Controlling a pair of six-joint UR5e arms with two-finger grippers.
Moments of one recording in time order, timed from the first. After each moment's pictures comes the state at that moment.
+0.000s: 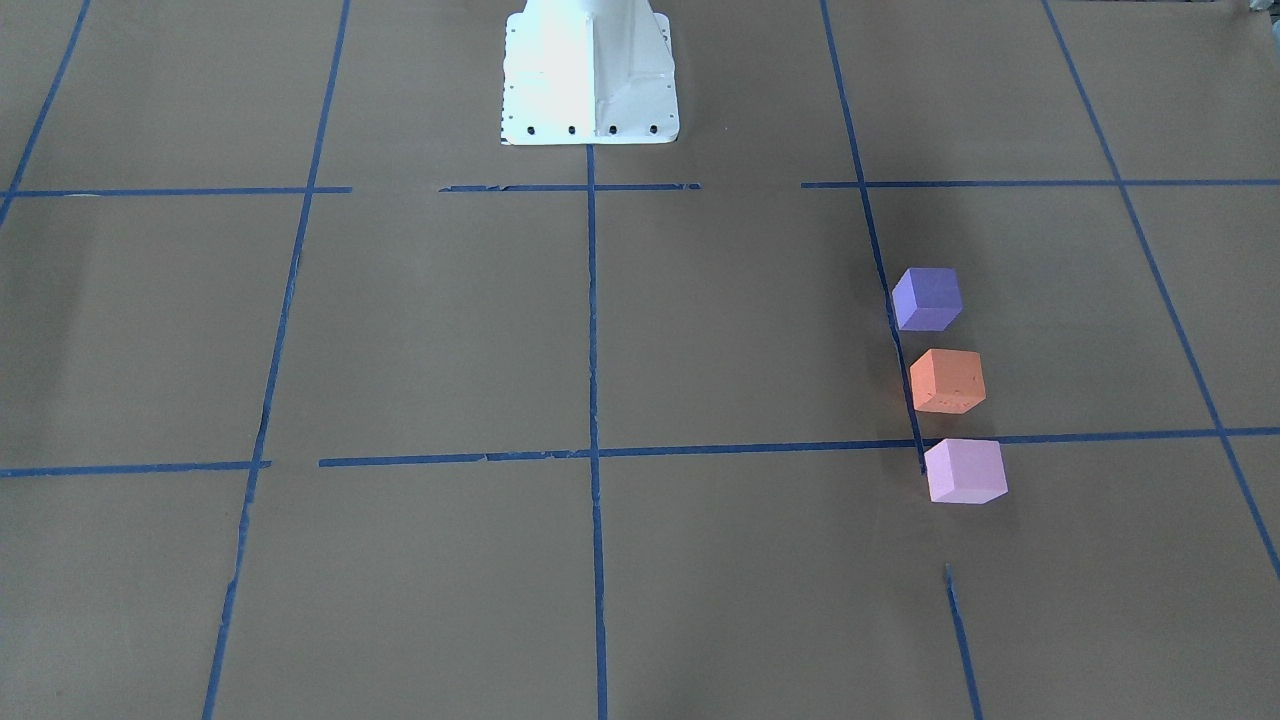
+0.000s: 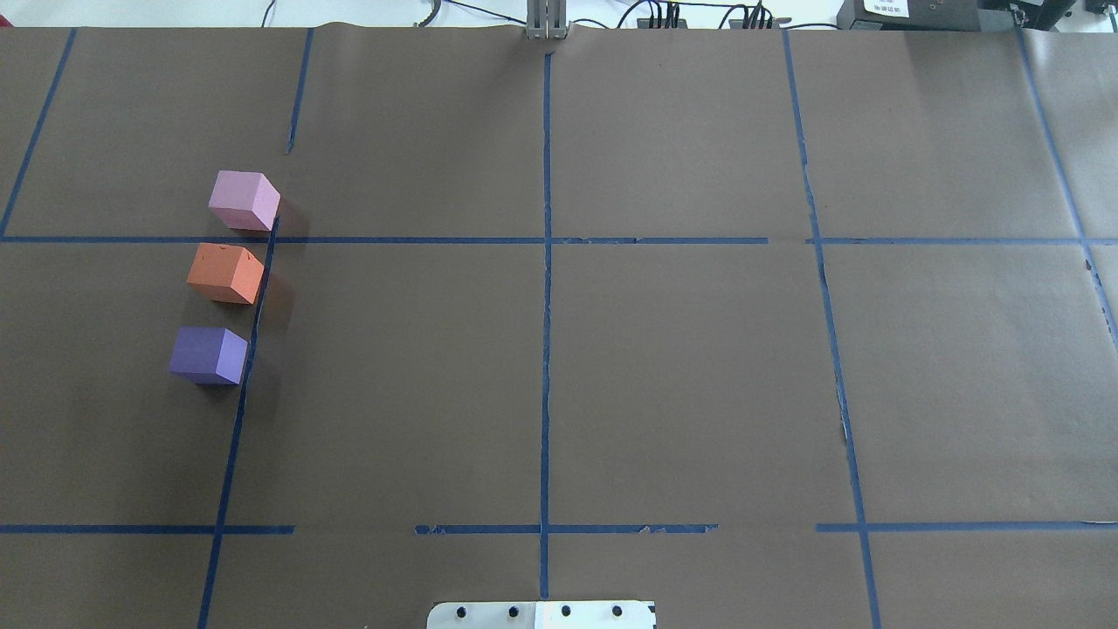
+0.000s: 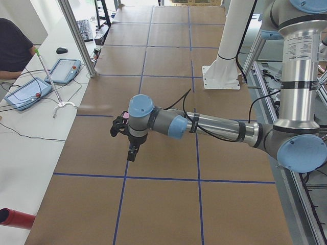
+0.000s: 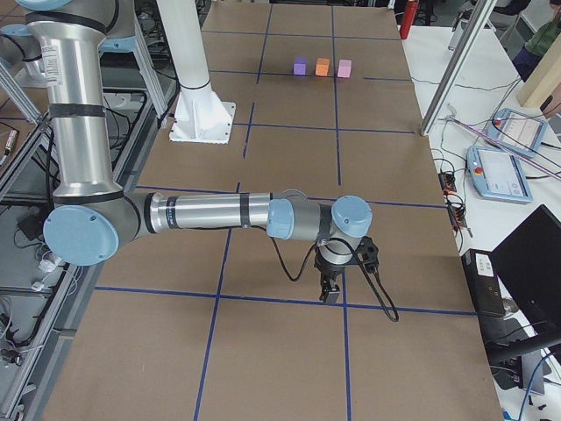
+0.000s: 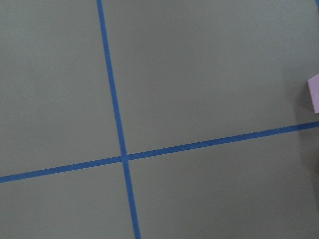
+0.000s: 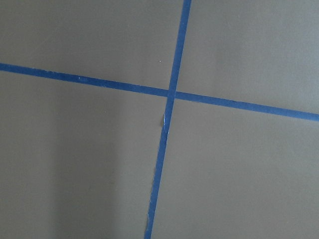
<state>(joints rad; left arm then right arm) -1.51 -1.48 -1.76 -1.80 -2.31 -0.04 1.52 -1.51 1.59 -1.72 2.29 -0.16</state>
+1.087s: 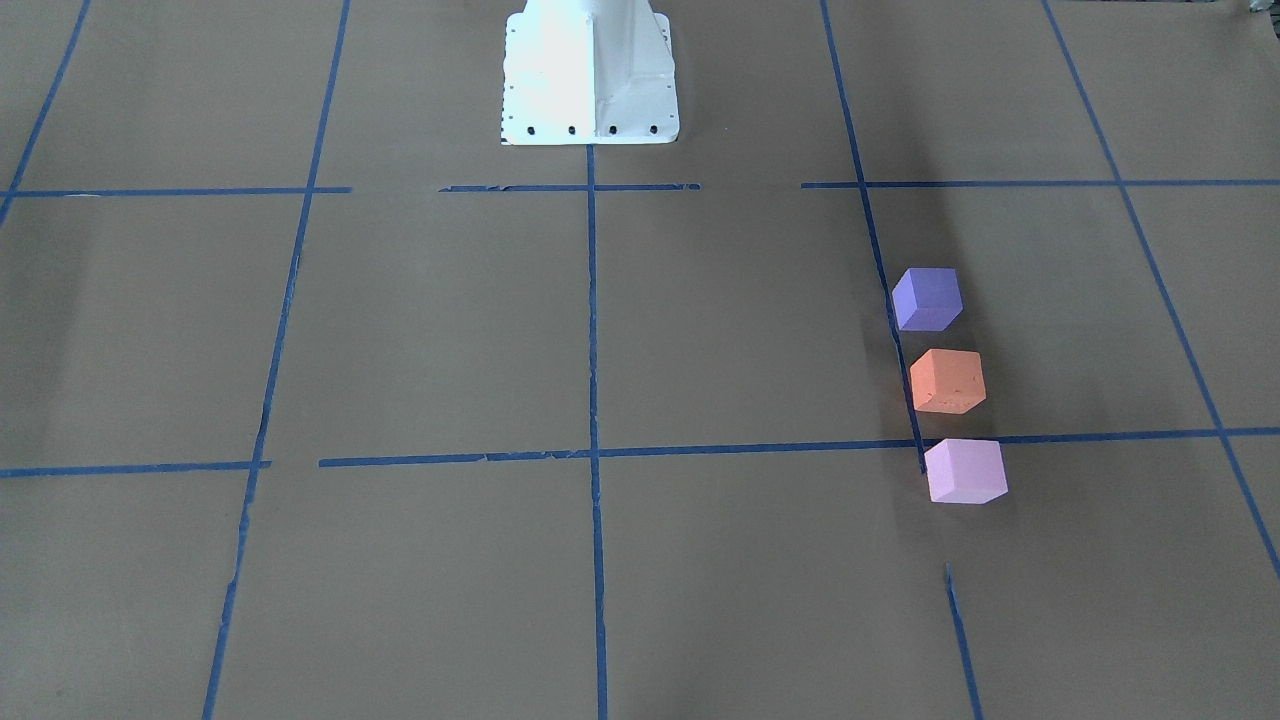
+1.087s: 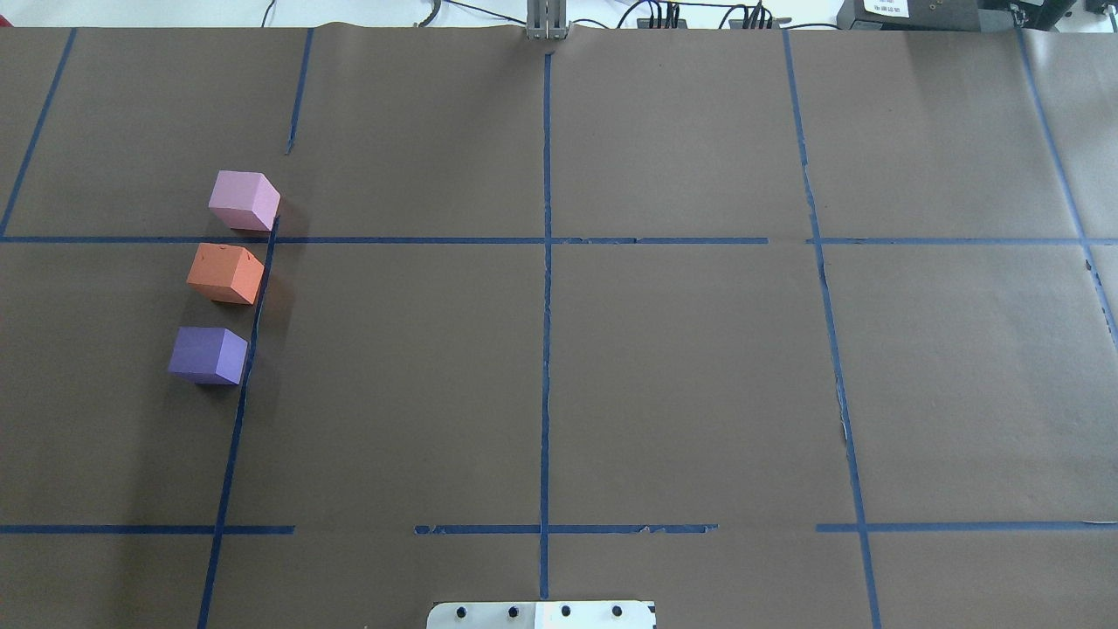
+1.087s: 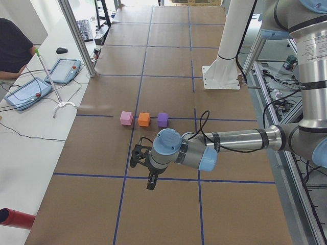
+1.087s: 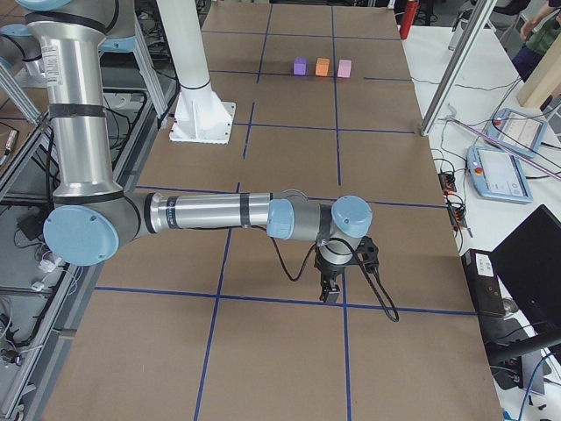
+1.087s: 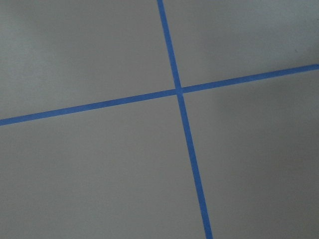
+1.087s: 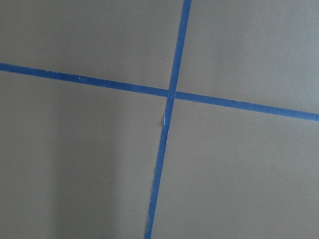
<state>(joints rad) -1.64 -1.34 -1.70 -1.95 -2.35 -0.01 1.52 -1.51 1.59 -1.72 2.29 -0.16</state>
